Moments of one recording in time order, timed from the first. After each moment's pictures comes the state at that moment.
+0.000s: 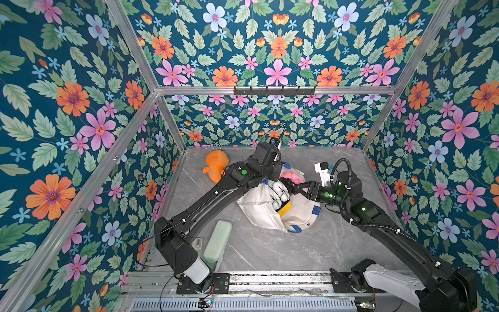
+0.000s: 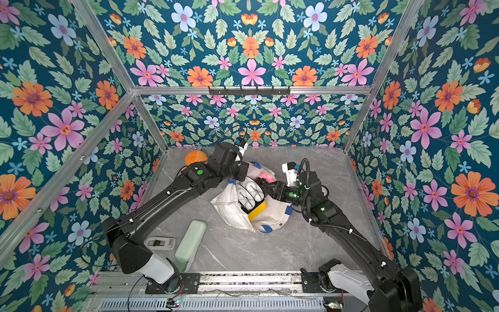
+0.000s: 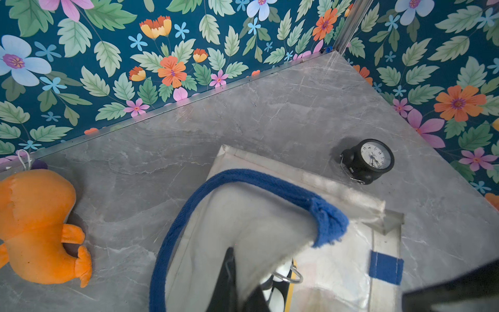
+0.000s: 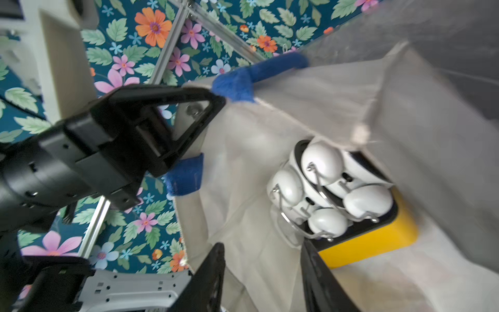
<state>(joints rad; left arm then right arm) -0.80 1.59 1.66 -0.69 -0.21 -0.20 0.50 1.06 0.85 -0.11 -0.52 0.82</state>
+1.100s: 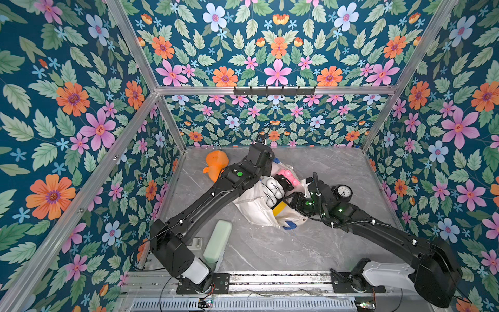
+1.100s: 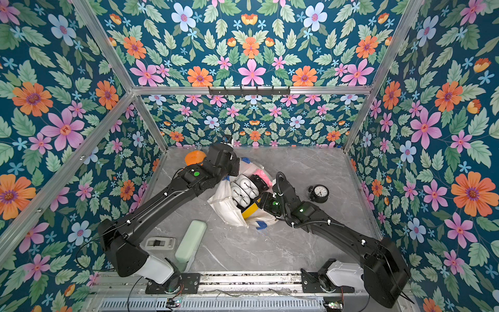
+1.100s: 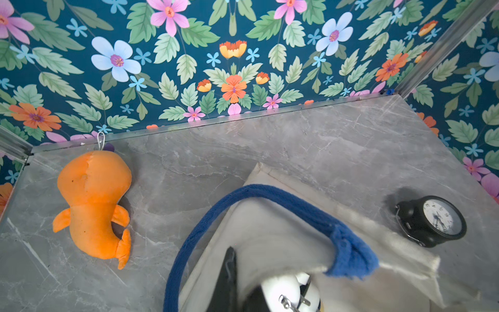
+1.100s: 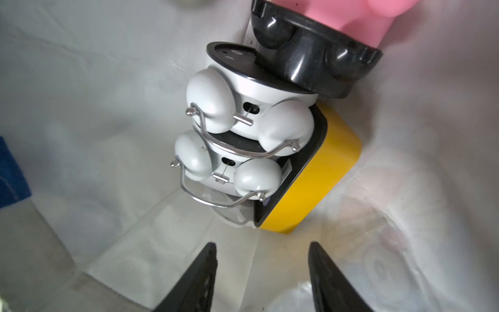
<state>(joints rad) -0.73 1.54 1.54 -0.58 -0.39 -0.30 0.70 1.26 0.85 -0.21 -0.17 1.06</state>
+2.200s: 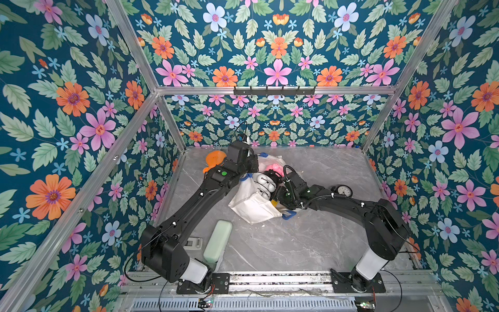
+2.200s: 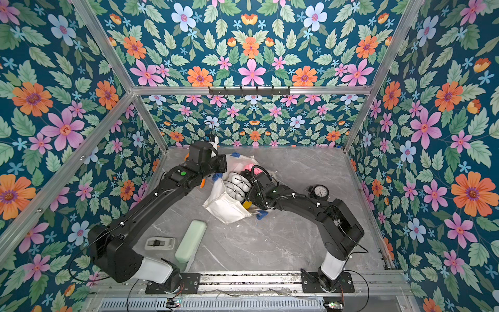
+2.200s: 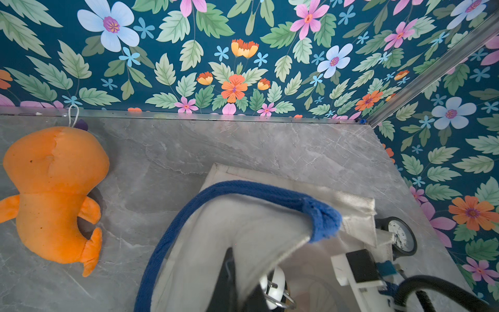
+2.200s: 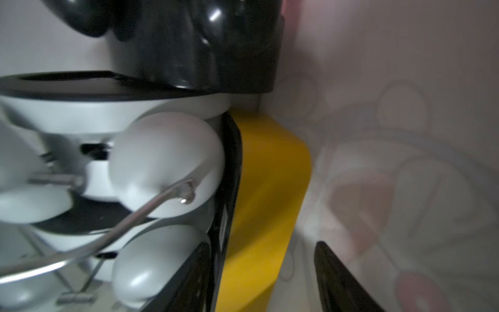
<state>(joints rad) -0.54 1.47 1.39 -0.42 -0.12 -0.37 0.71 1.72 1.15 -0.34 -0.09 1.11</state>
